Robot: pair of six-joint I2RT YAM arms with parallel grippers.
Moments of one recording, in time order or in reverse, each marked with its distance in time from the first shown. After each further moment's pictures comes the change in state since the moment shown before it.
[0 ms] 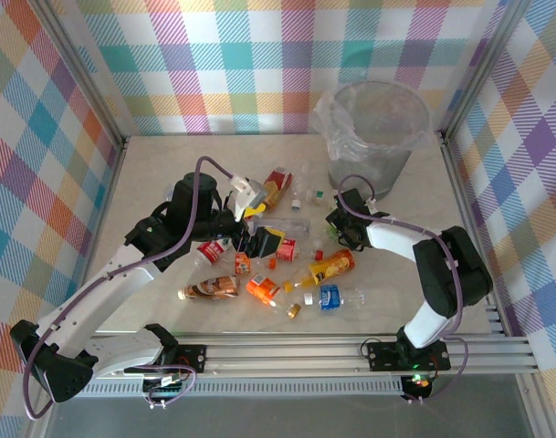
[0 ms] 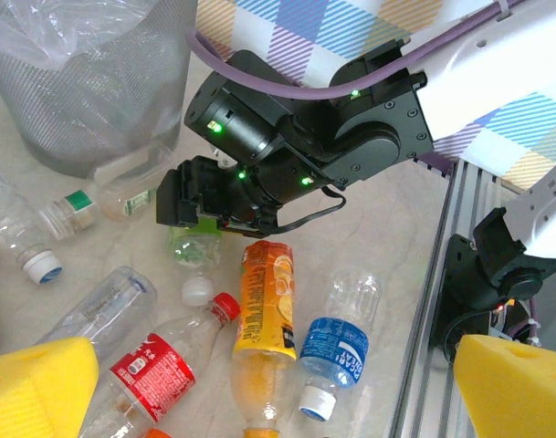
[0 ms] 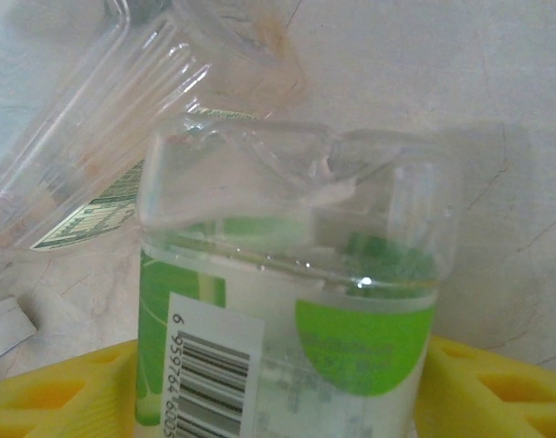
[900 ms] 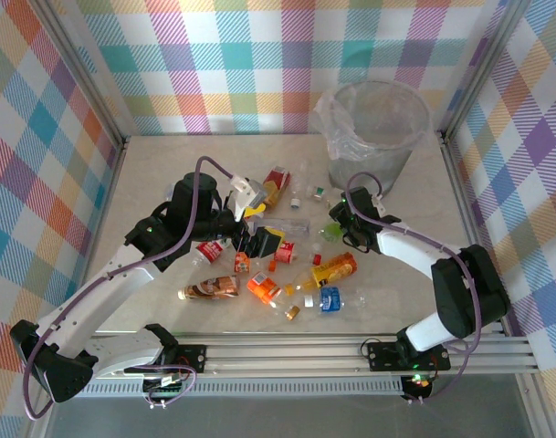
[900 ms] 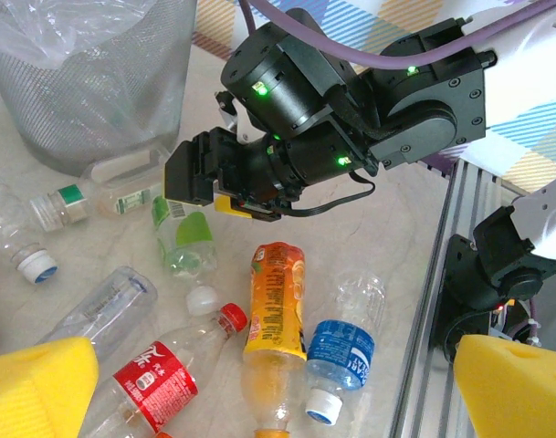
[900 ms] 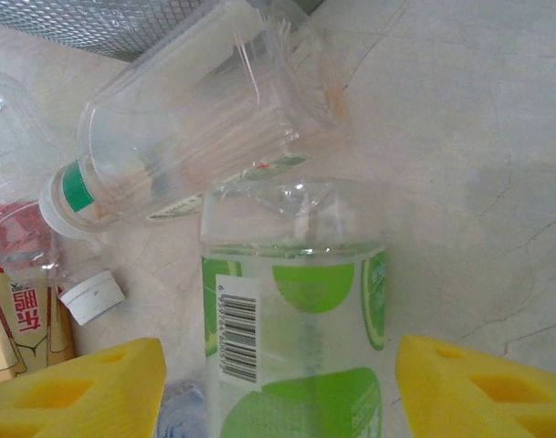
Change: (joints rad) left arm 0.000 0.000 0.000 0.000 0.000 0.000; right arm 0.000 -0.145 -0.042 0.013 0.004 -0.034
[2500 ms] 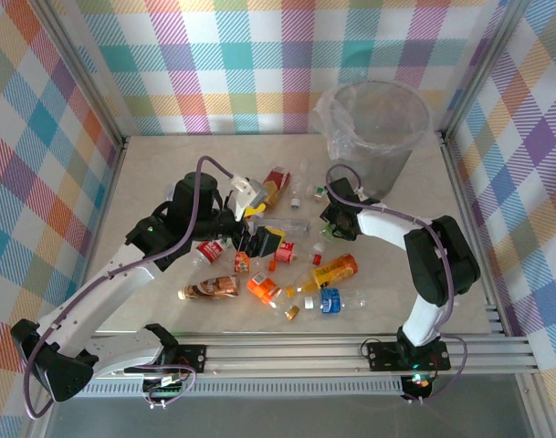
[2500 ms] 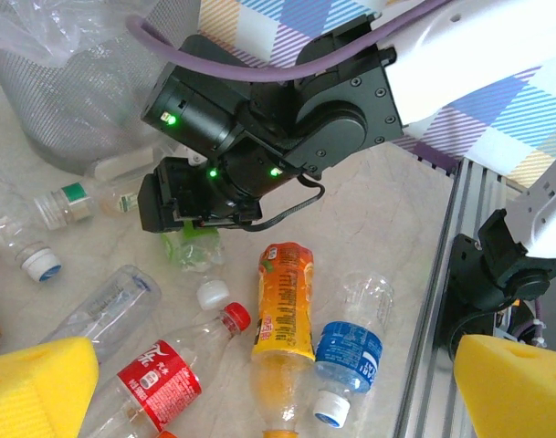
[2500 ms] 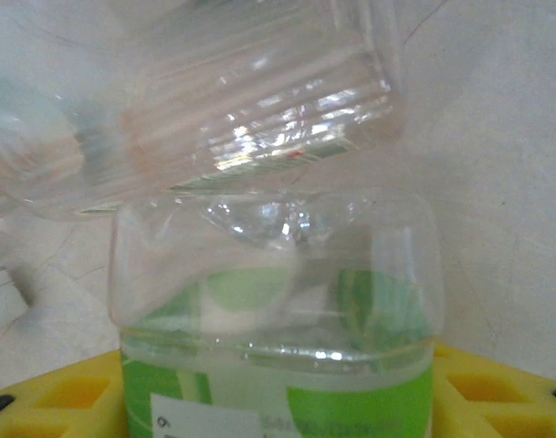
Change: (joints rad) left arm 0.000 0.005 0.002 0.000 -0.008 0.003; right arm 0.033 0.240 0.214 -0.143 0.015 -0.114
